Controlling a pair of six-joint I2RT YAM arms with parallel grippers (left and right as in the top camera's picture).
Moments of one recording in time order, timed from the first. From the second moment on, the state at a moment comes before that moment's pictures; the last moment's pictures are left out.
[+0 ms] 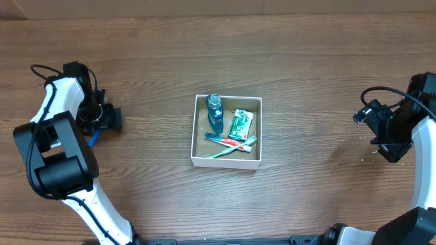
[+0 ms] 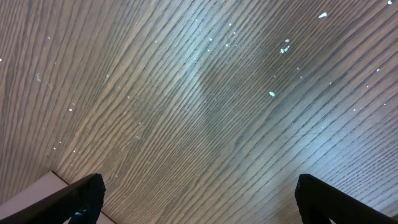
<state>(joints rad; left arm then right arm) 0.31 2.12 1.49 -1.02 -0.04 0.12 -0.40 1.48 1.24 -1.17 -0.12 0.51</state>
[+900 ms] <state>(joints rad) 0.13 1.82 1.56 -1.17 0.08 0.10 -0.40 1.48 1.24 -1.17 -0.12 0.50</state>
